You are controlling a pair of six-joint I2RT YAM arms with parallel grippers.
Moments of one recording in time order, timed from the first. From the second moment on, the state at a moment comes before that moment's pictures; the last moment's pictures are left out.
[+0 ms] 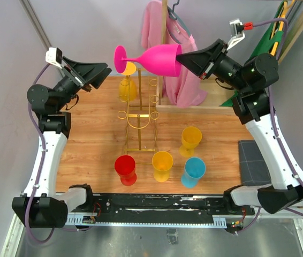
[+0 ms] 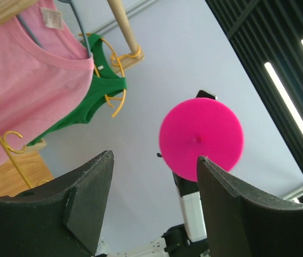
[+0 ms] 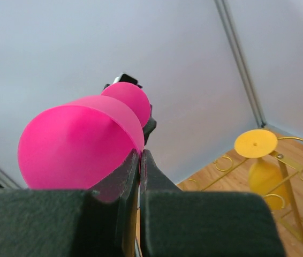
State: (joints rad) left arm 0.03 1.10 1.17 0.46 0.77 -1.52; right arm 0.38 1.30 1.63 0.10 -0.64 0.78
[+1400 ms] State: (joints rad) left arm -0.10 1.22 1.08 1.34 0.57 -2.10; right arm 0.47 1.79 1.84 1.18 -0.81 1.70
